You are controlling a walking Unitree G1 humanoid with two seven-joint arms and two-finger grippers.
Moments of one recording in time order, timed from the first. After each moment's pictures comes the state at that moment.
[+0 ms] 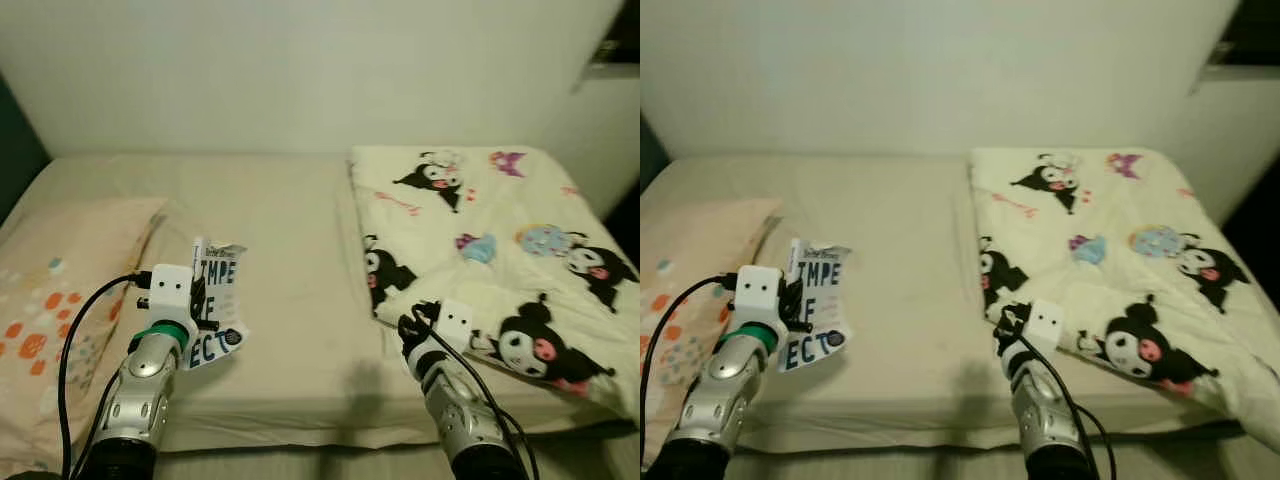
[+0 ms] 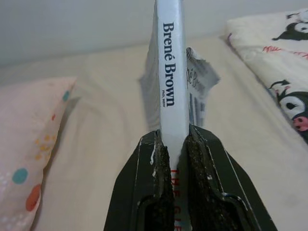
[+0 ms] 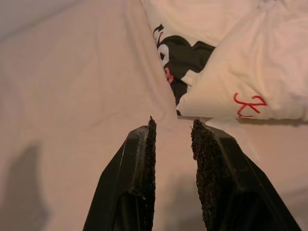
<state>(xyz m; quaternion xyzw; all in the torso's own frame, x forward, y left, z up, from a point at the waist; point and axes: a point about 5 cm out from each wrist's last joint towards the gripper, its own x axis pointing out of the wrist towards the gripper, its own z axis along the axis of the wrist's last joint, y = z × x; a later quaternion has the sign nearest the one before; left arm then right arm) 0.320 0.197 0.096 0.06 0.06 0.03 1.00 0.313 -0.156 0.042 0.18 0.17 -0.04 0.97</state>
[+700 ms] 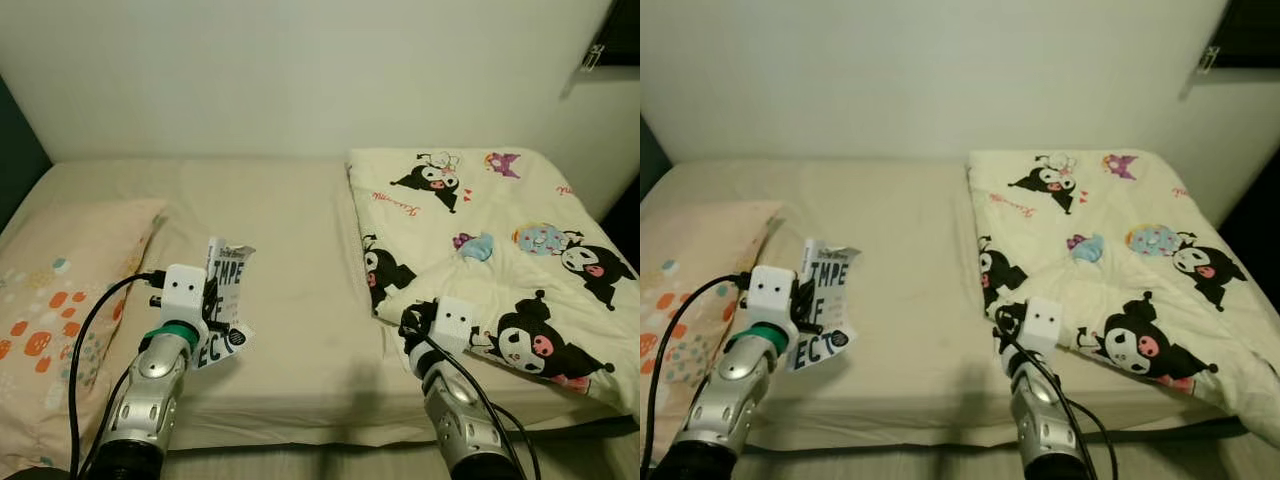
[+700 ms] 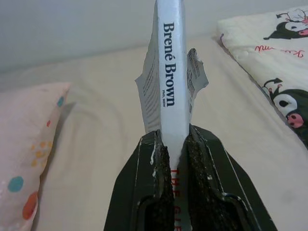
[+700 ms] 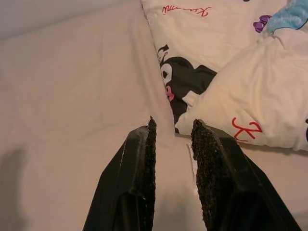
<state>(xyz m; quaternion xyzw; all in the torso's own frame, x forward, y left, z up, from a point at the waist) 0.321 0.183 0.101 0.07 0.05 0.00 1.00 0.312 -0.159 0.053 0.11 0.12 -0.05 0.99</state>
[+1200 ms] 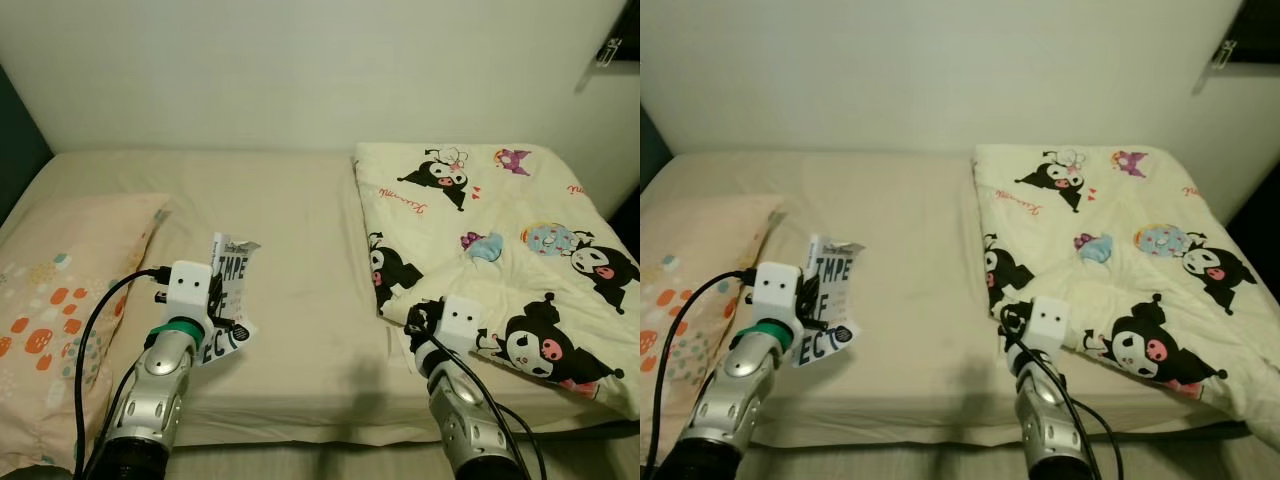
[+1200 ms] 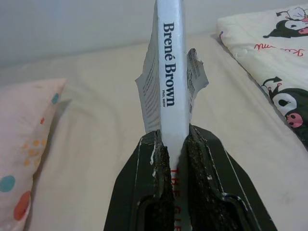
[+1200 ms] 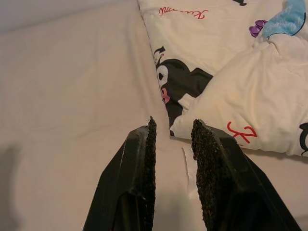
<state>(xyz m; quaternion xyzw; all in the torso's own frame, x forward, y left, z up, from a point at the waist) 0.322 0.175 0.101 0.07 0.04 0.00 1.00 0.309 -0.164 0.054 0.10 0.11 -0.05 0.99</state>
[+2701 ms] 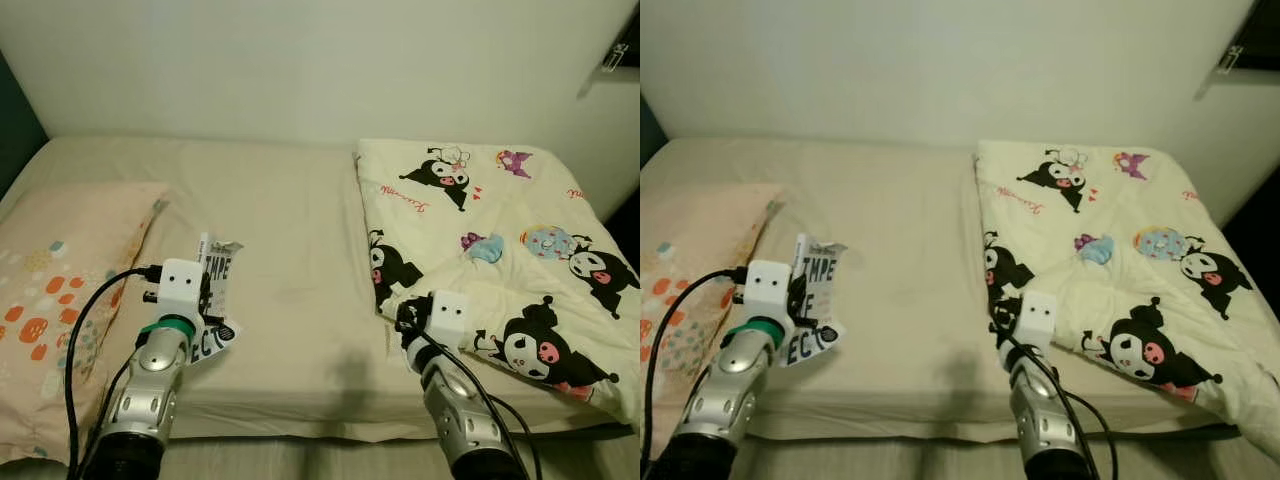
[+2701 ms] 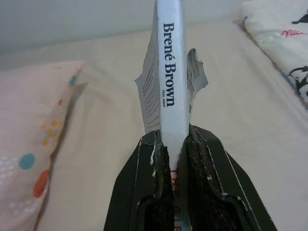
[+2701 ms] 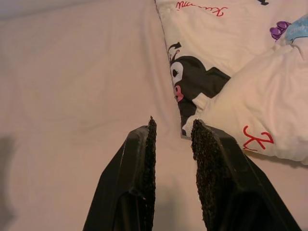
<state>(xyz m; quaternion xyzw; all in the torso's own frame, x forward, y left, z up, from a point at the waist) 0.324 0.182 0.100 0.08 0.06 0.03 0.99 0.315 -0.158 0.058 0.09 0.12 -0.03 0.99</state>
